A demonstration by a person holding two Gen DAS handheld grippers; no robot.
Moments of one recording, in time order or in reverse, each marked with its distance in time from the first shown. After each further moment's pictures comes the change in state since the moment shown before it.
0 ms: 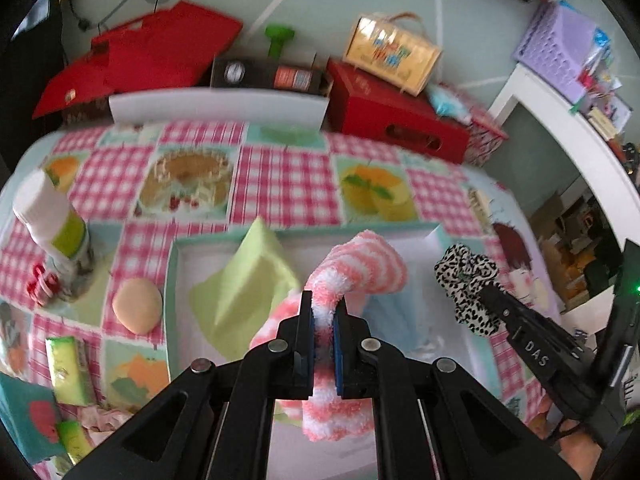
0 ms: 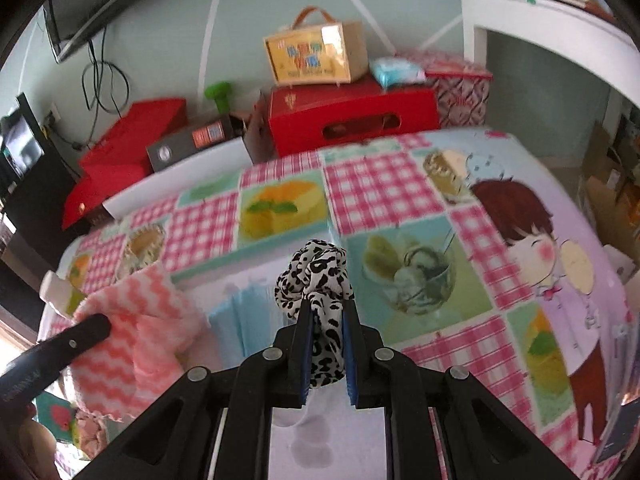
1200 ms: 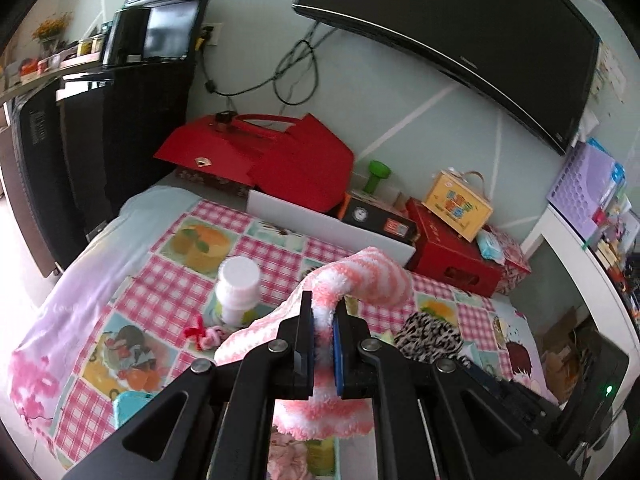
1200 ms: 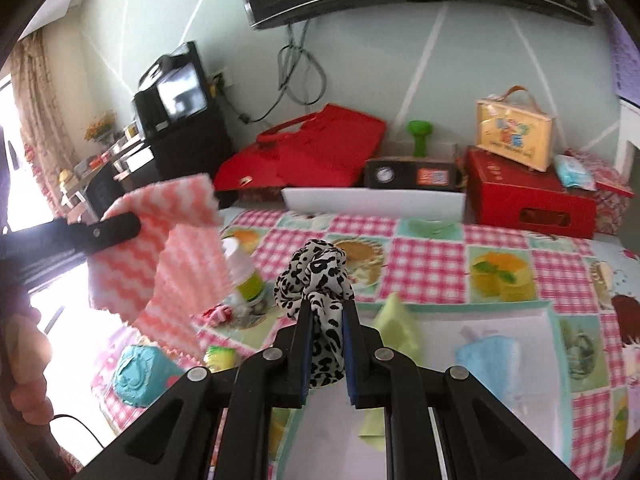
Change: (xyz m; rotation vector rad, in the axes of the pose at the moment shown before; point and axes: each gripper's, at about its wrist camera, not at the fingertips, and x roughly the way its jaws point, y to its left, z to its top) left arm -0.178 0.123 0.003 -0.202 -0.390 0.101; right arm -0.076 0.179 -0.023 -0.339 -0.149 0.369
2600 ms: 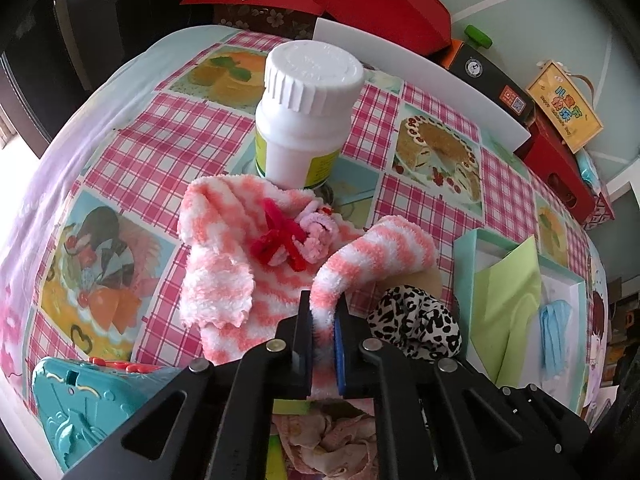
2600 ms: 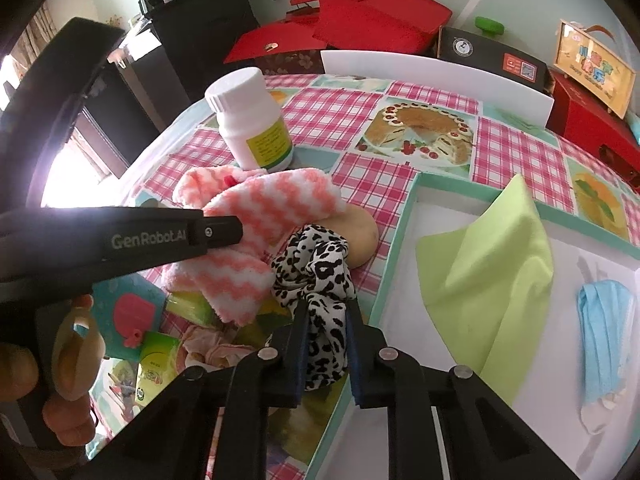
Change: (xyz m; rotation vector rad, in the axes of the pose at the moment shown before) left arm 0.151 0.066 -0.073 -0.099 0.460 0.201; right arm 0.131 0.053 -0.068 -0.114 0.378 0.065
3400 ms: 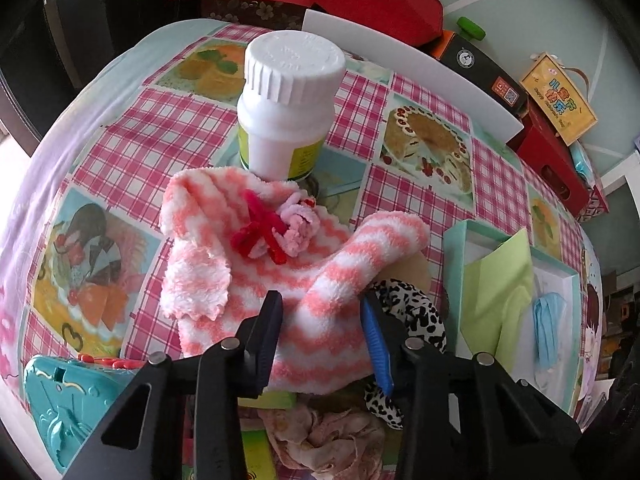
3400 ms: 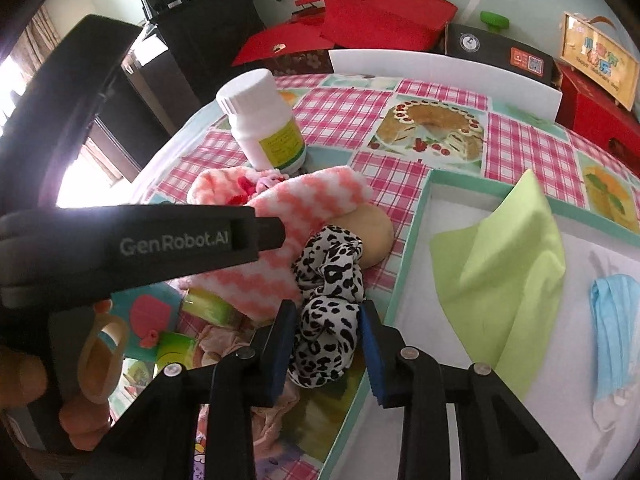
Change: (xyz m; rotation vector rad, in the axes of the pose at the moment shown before) left arm 0.004 -0.004 0.003 0.016 0.036 -0.025; right arm 0.002 -0.001 0.000 0.015 0.004 0.051
